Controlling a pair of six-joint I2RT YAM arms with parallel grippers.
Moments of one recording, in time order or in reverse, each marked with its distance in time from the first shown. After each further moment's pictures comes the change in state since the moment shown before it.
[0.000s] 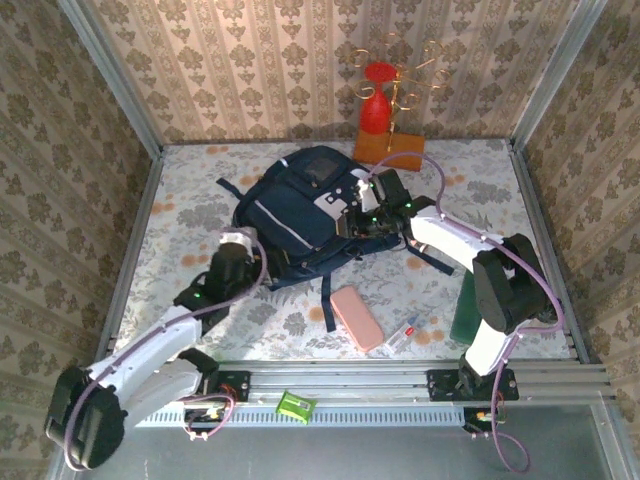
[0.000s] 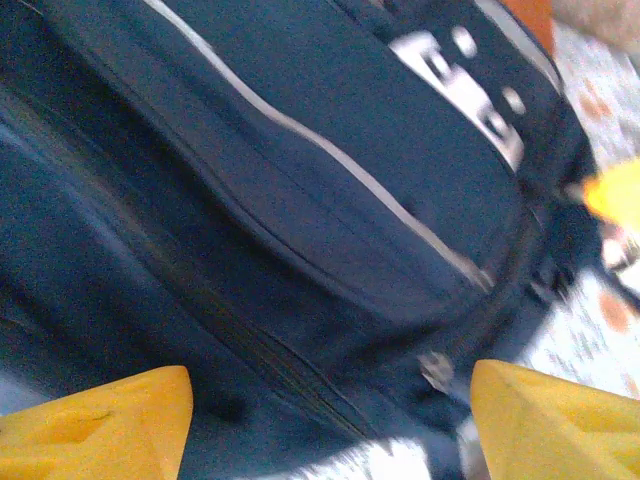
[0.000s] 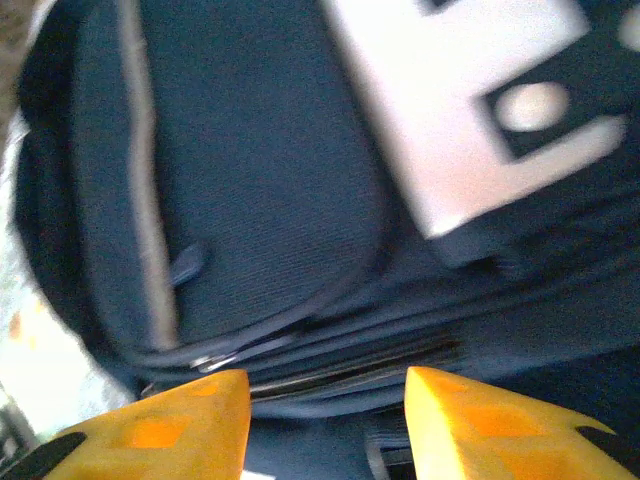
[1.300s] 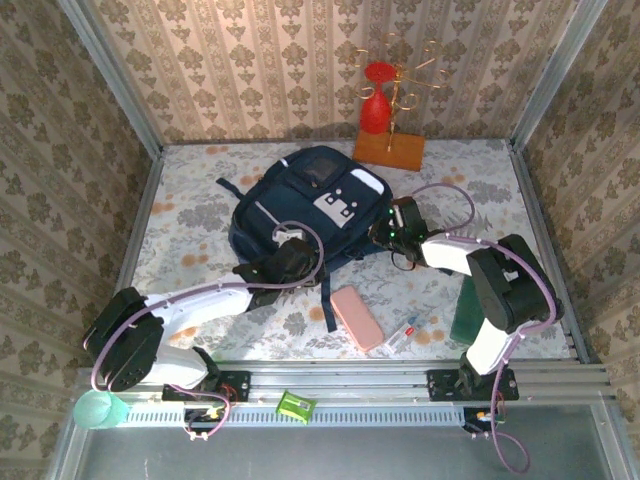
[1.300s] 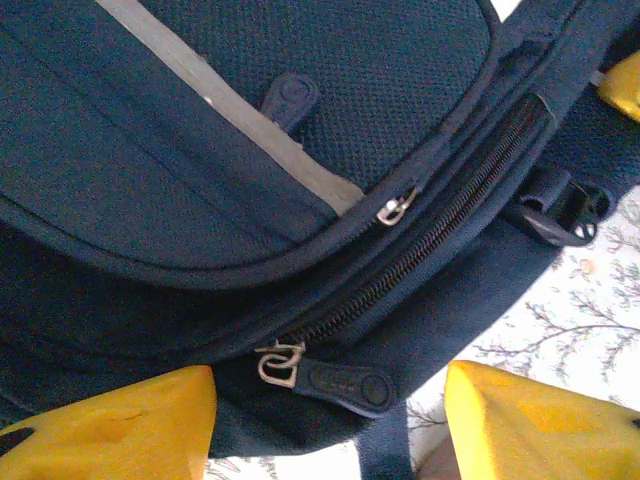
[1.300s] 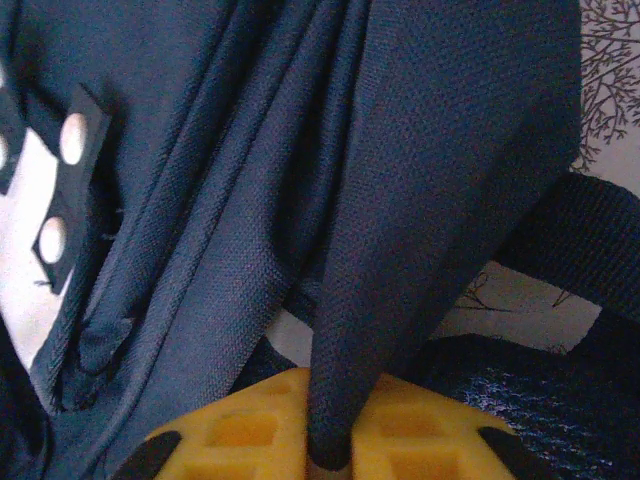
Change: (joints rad) left arm -0.242 0.440 0.270 -0.097 -0.203 -0.137; right arm -0.050 -0.025 -0.370 0.489 0.256 0.371
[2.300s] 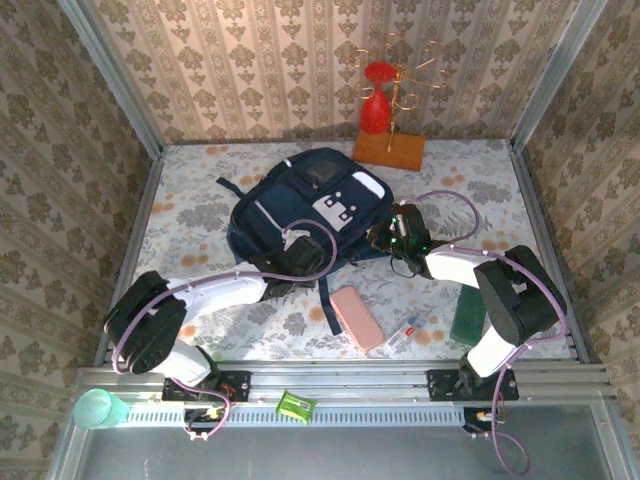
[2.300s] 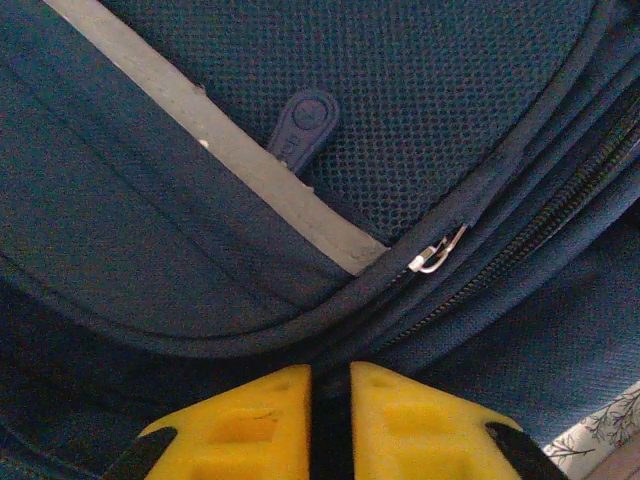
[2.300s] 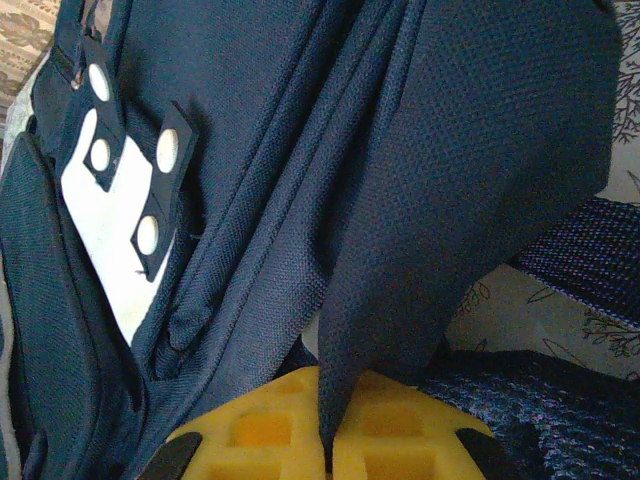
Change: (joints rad) left arm 0.008 0.119 0.085 -0.117 -0.097 0.132; right arm 0.030 -0.074 -0.083 0.098 -0.015 0.052
